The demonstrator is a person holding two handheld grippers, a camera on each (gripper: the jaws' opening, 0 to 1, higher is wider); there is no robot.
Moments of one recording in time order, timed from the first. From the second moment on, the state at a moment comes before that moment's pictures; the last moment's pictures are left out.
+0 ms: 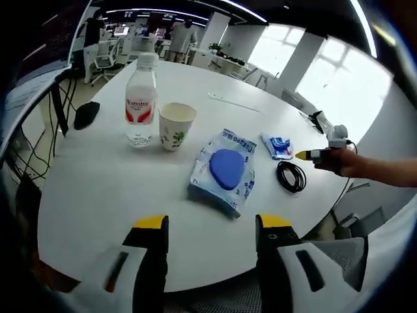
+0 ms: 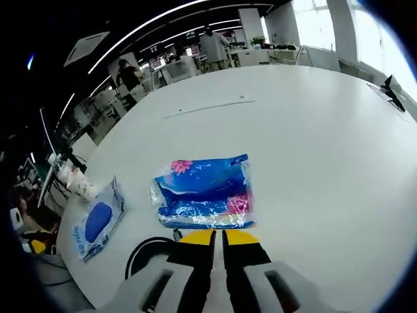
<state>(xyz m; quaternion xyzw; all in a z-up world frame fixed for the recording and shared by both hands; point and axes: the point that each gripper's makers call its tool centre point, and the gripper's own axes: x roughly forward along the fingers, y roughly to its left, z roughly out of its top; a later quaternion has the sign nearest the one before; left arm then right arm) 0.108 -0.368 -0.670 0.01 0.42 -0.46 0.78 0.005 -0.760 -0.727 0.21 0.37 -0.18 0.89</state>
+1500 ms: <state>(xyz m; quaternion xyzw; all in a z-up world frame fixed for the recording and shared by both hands) 0.078 -0.395 -0.709 -0.02 0.46 -0.46 0.76 0.023 -0.627 -0.734 0.09 0.42 0.01 0.90</state>
